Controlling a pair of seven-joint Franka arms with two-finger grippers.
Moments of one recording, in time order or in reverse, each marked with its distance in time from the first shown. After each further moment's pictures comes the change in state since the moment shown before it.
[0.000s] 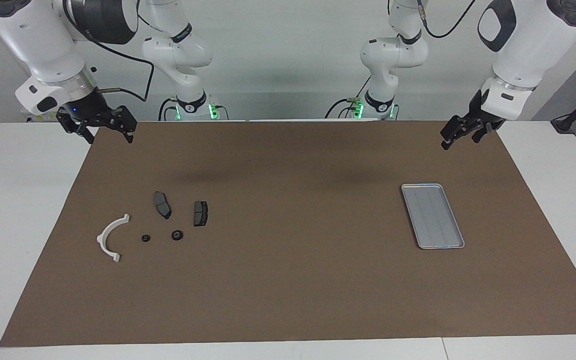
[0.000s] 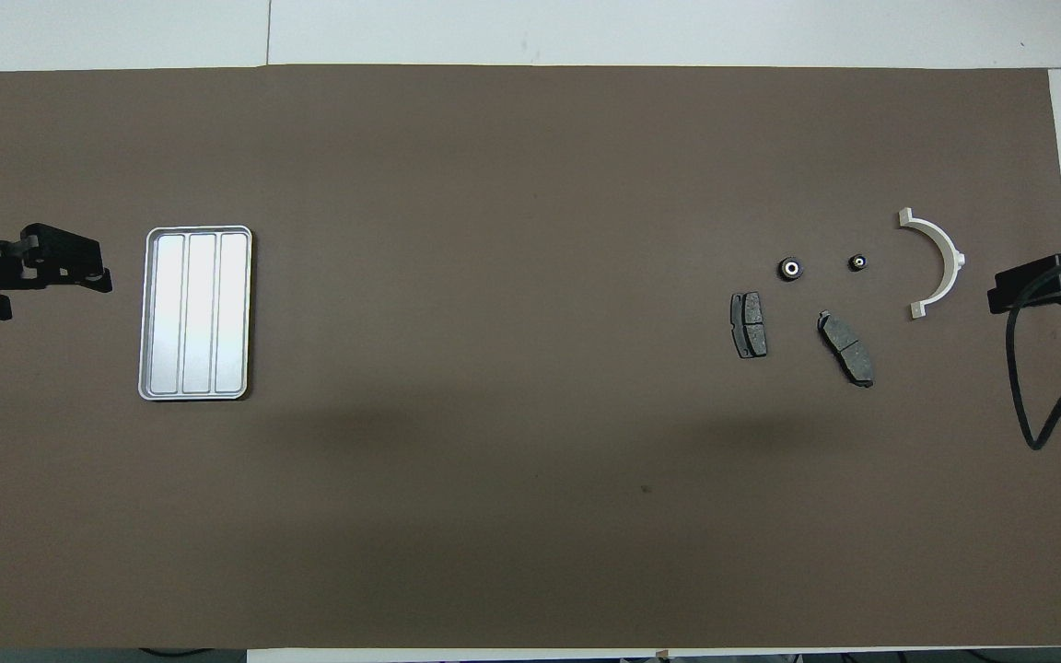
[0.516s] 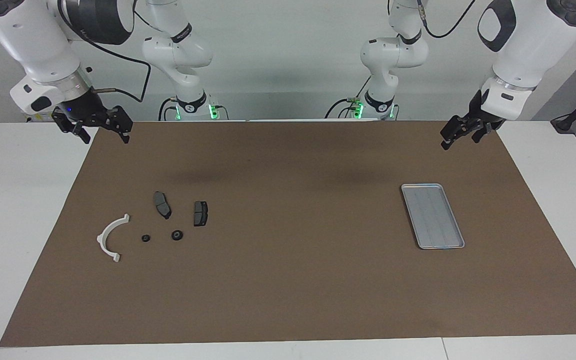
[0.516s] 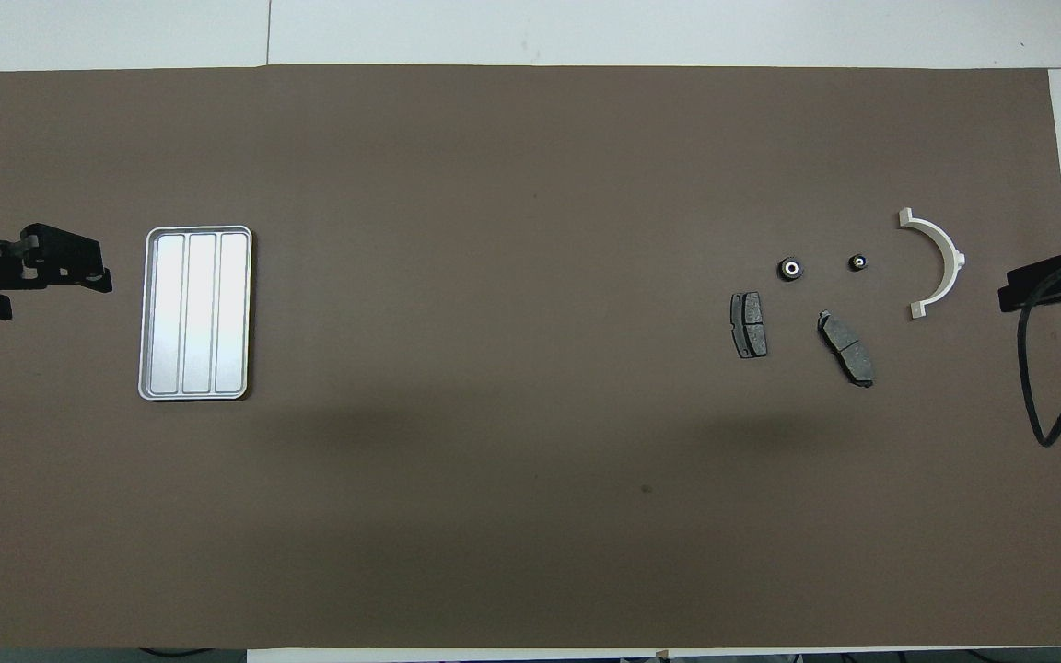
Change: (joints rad) left arm 0.000 0.000 0.000 0.000 0.000 0.000 0.000; right arm -0.018 0.000 0.000 0.000 0.001 0.005 0.000
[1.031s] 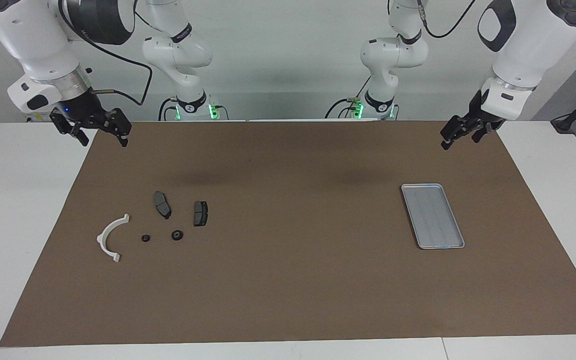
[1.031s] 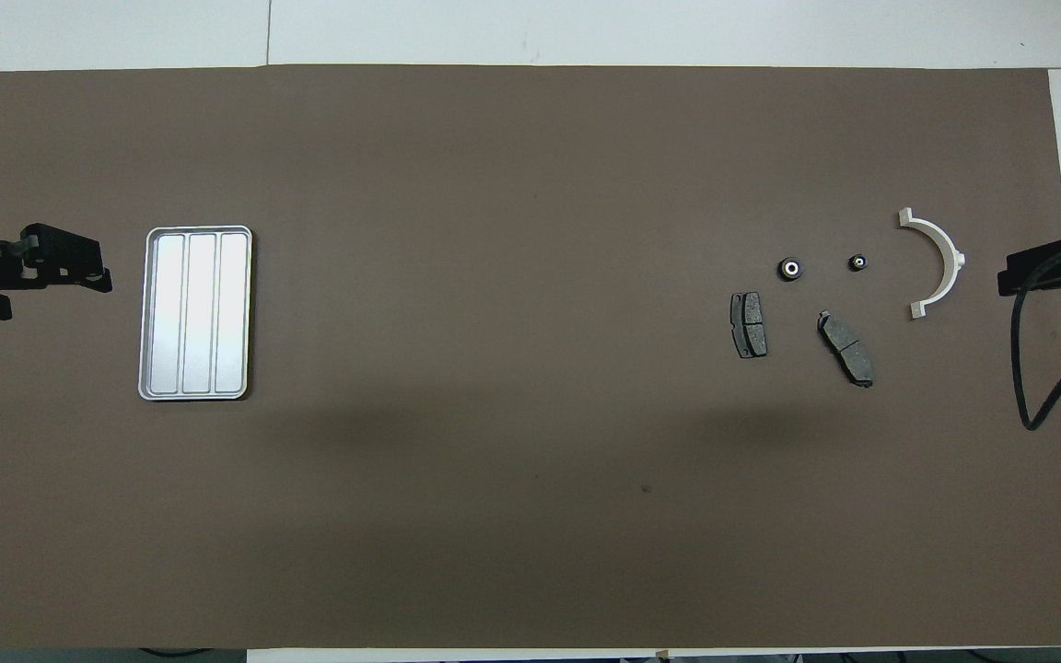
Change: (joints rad) left arm 0.000 0.000 0.000 0.000 0.000 0.000 0.000; right arm 0.000 0.000 0.004 -0.006 0.001 0.045 0.039
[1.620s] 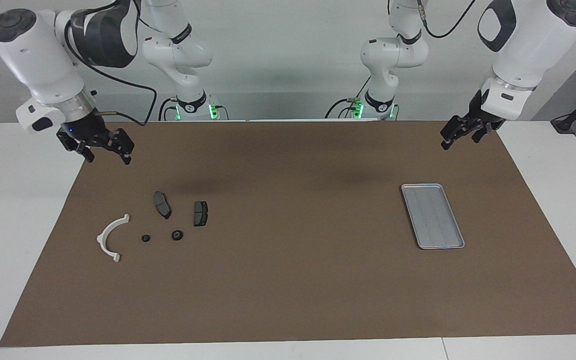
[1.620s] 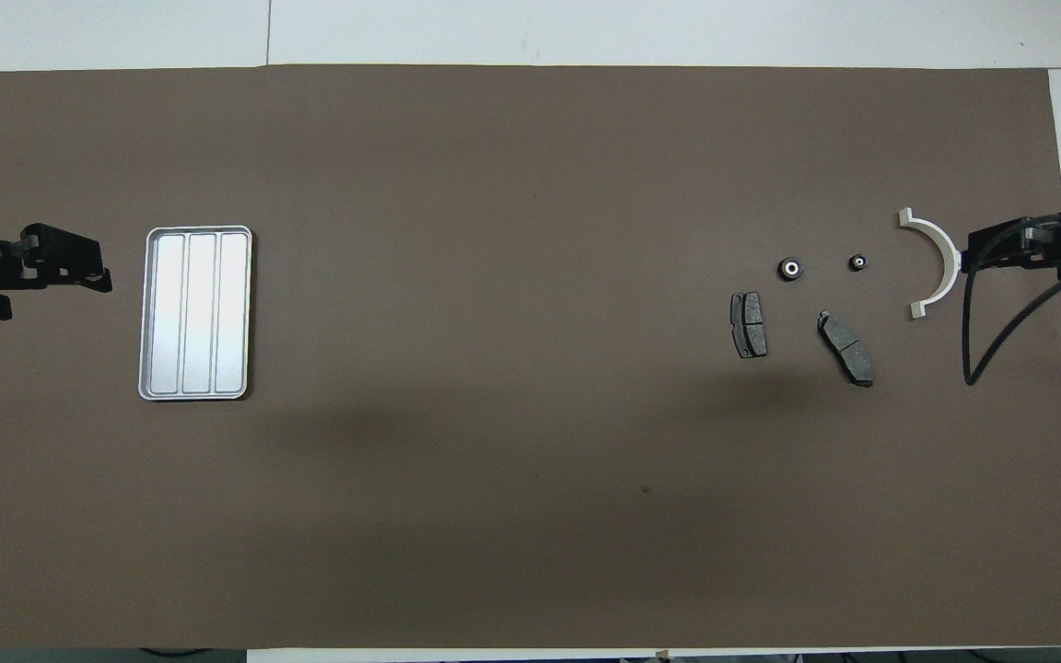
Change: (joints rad) left arm 0.000 0.000 0.000 0.000 0.000 0.000 0.000; right arm -0.007 0.085 0.001 -0.064 0.024 0.174 0.059
